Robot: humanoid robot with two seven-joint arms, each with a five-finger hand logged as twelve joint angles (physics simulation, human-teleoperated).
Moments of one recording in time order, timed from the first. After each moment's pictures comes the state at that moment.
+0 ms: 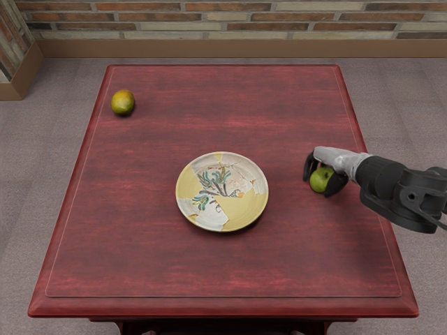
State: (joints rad) left arm -0.02 0.00 -0.08 -0.11 0.12 -0.13 0.13; right arm 0.82 -0.65 0.37 1.55 -1.33 0.10 -0.61
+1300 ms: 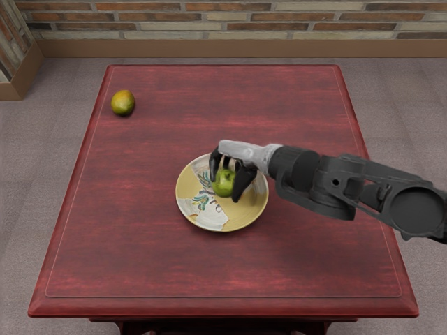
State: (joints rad) left arm -0.02 0.00 -0.08 -0.11 0.12 -0.13 0.13; right arm 0.95 -0.32 0.39 1.54 -1.21 0.11 -0.61
